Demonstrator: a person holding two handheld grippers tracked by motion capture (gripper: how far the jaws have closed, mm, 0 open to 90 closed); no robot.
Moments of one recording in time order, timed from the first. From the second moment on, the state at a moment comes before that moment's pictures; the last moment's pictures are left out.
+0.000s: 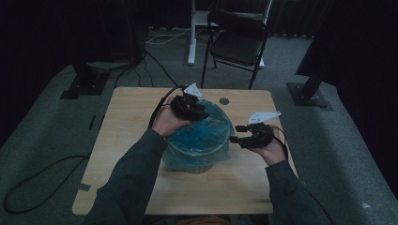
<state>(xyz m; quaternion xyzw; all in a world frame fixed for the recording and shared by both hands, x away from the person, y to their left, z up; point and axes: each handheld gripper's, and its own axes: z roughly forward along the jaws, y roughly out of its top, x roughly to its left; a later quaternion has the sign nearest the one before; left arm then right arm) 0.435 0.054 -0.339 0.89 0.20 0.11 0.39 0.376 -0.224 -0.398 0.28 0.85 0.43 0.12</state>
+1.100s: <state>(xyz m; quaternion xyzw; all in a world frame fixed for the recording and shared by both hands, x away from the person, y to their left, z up) 0.440 0.035 -0.356 0.92 0.20 0.13 0.32 0.371 -0.225 -0.398 0.27 0.85 0.43 0.11</state>
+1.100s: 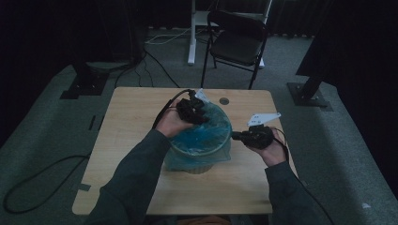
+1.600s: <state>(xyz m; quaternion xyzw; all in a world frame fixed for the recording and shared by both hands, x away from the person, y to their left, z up) 0.433 0.035 -0.340 0.92 0.18 0.14 0.33 0.371 -0.224 -0.399 0.26 0.85 0.43 0.11</state>
